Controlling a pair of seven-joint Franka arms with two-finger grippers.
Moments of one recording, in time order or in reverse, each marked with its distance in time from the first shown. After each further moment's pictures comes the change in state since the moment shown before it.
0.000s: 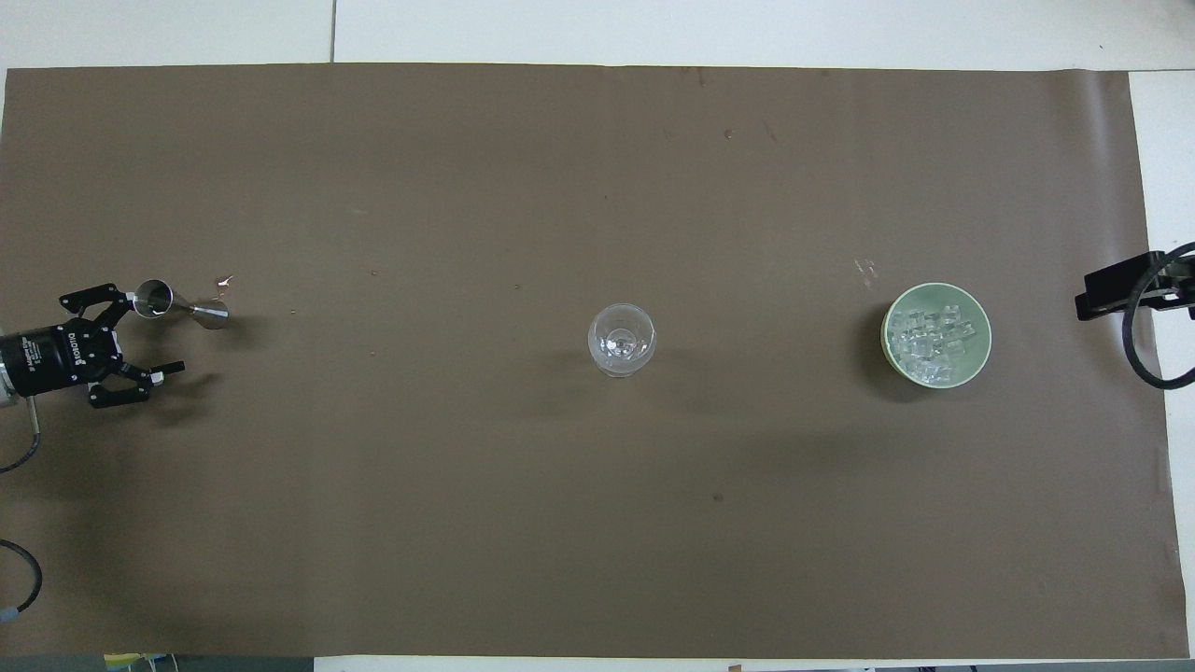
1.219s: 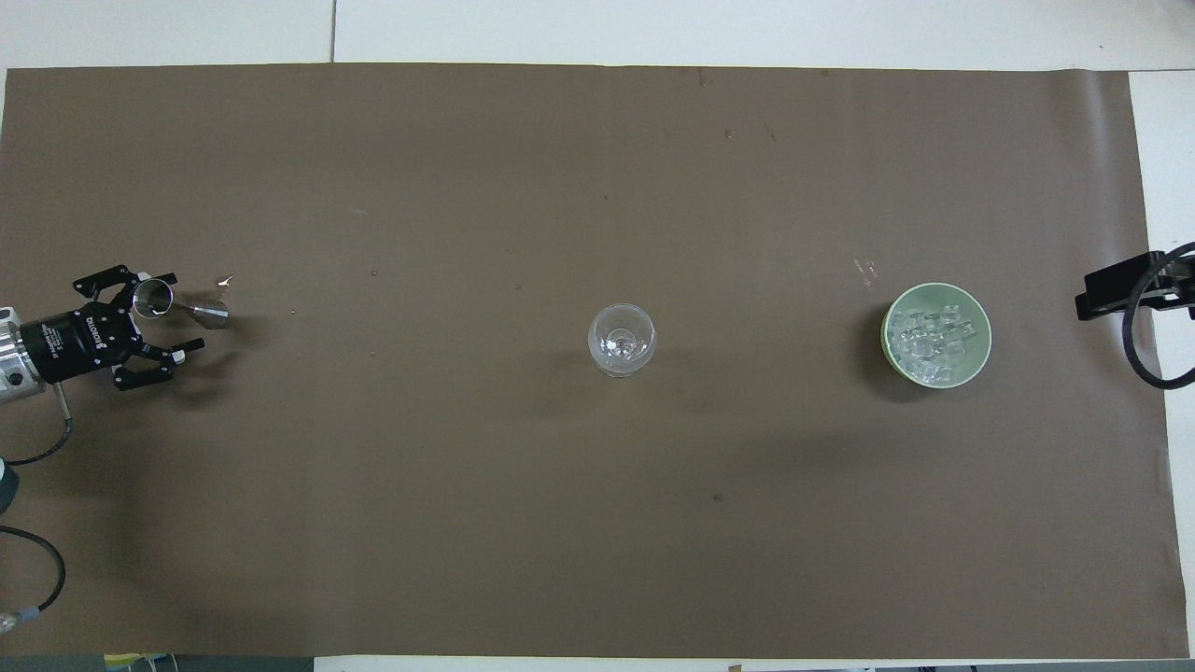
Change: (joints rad) left arm -0.041 -0.013 -0.015 -0.032 -0.126 0.068 0.042; right arm 0.000 0.000 0.000 0.000 0.000 0.000 0.000
